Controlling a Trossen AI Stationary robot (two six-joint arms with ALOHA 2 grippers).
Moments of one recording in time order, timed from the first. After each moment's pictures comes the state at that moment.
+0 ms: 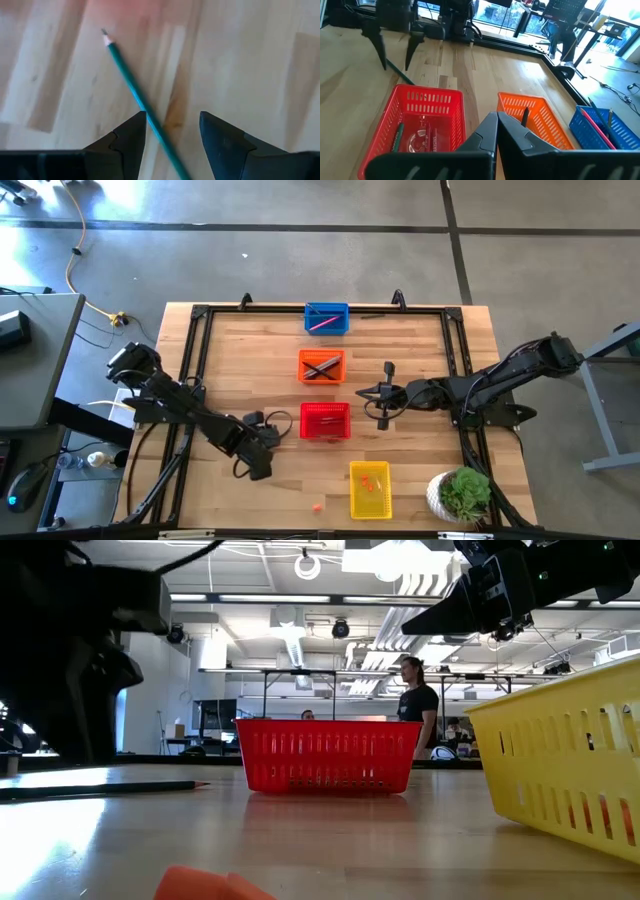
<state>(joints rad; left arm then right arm) -0.46 1.60 0.82 -0.47 -0.27 -0.76 0.22 1.20 0.48 0.43 0.40 -0.15</state>
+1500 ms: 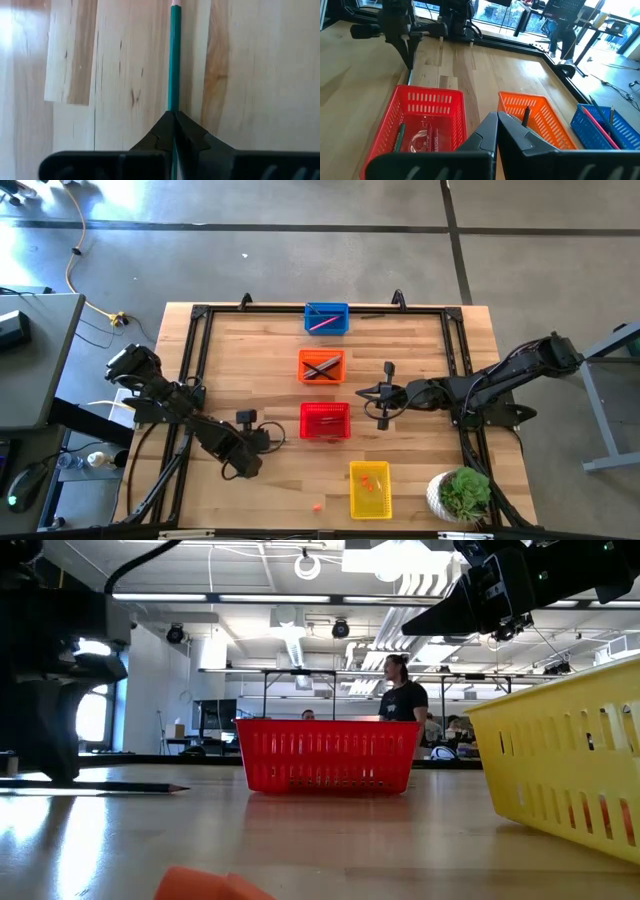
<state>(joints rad) -0.54 1.60 0.76 -0.56 -0.39 -0.67 0.22 1.20 0.48 0.43 0.40 -0.14</state>
